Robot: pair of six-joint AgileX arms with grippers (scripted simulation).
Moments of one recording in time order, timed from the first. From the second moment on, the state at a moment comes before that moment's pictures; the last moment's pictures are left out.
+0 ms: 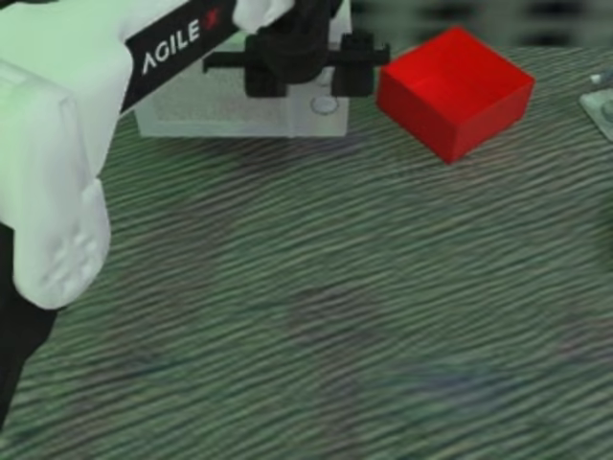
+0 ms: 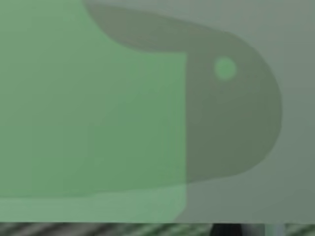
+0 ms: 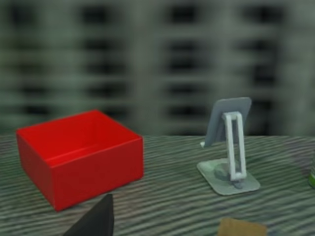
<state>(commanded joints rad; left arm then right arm) -0.57 2.39 2.25 -0.99 -0.24 -0.49 0.00 0.00 0.00 0.00 0.00 0.00</state>
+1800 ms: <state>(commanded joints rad) -0.56 2.26 2.06 -0.91 -0.28 -0.51 0.00 0.00 0.00 0.00 0.00 0.00</state>
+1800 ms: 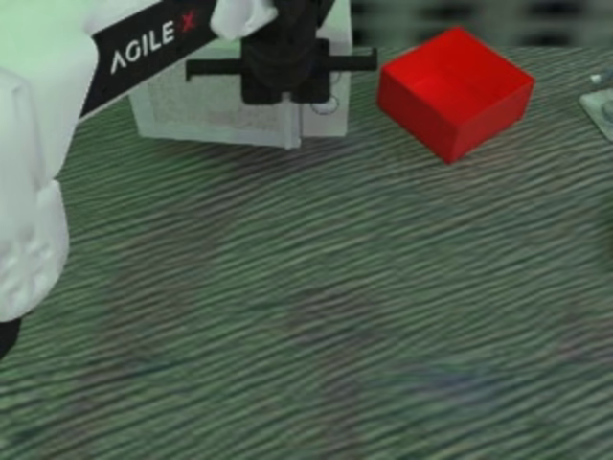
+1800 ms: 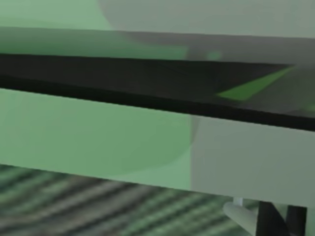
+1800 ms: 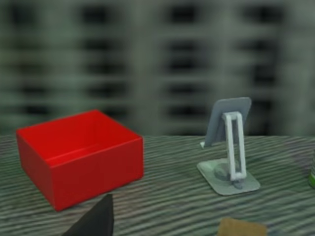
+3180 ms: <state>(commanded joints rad) -0.56 2.16 1.88 -0.81 -0.23 -0.41 0.00 0.00 0.00 0.00 0.00 0.00</state>
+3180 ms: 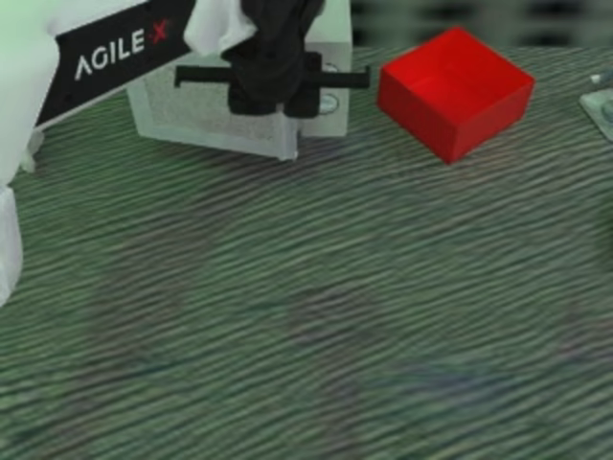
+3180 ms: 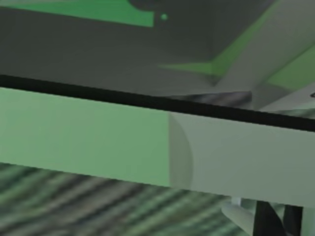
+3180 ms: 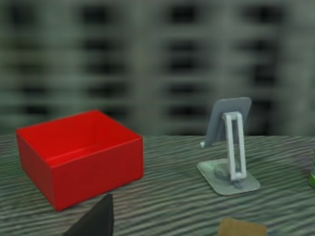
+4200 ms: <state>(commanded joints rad) -0.56 2.14 1.85 -0.80 -0.21 -0.39 0.00 0.00 0.00 0.00 0.00 0.00</state>
